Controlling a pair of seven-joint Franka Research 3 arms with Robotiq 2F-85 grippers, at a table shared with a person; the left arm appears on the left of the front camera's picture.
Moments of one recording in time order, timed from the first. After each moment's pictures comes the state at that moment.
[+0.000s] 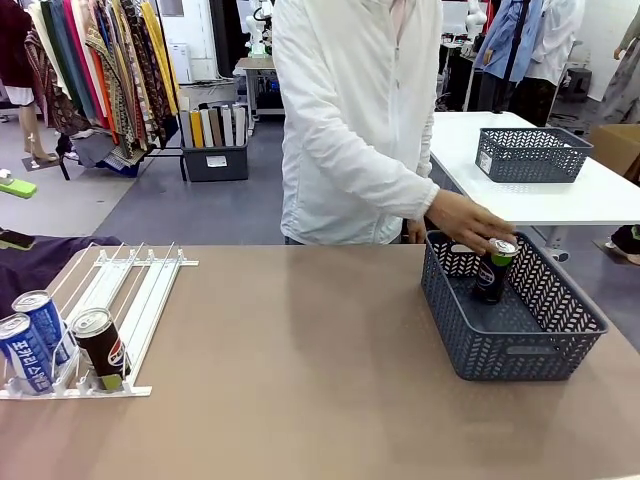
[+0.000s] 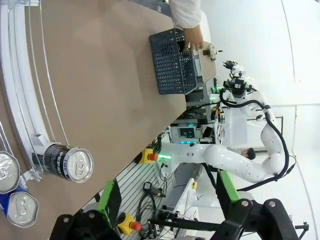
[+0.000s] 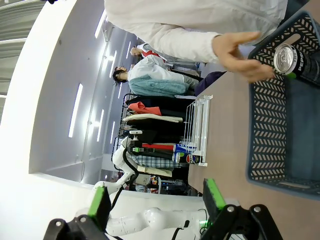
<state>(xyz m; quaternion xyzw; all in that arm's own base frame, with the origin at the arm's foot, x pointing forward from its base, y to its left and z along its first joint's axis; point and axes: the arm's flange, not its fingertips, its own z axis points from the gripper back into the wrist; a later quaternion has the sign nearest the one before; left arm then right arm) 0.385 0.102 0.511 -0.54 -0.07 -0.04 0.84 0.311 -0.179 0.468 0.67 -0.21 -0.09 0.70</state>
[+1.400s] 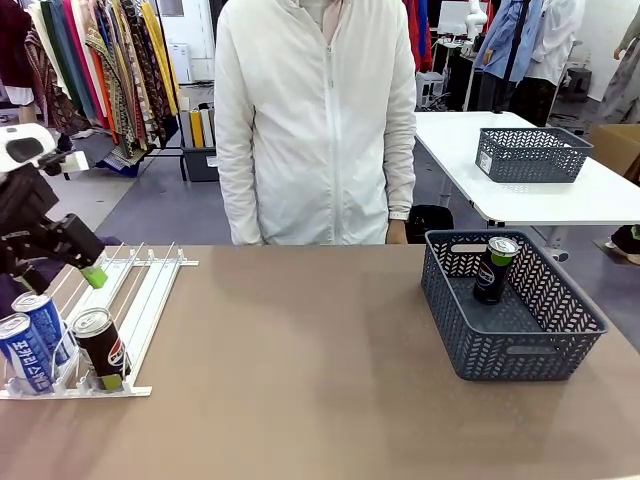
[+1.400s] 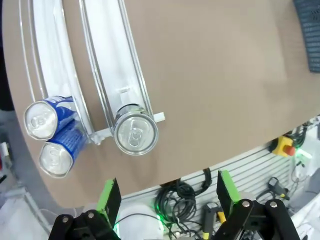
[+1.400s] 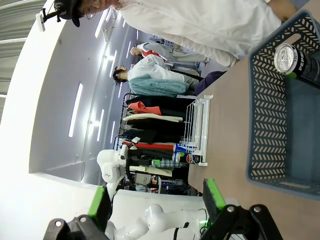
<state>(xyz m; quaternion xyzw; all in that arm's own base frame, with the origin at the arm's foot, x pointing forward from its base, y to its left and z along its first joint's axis) 0.336 -0.055 0.520 -0.11 -0.07 -0.08 0.99 0.311 -0.178 0.468 0.67 -0.21 -0.09 0.70</state>
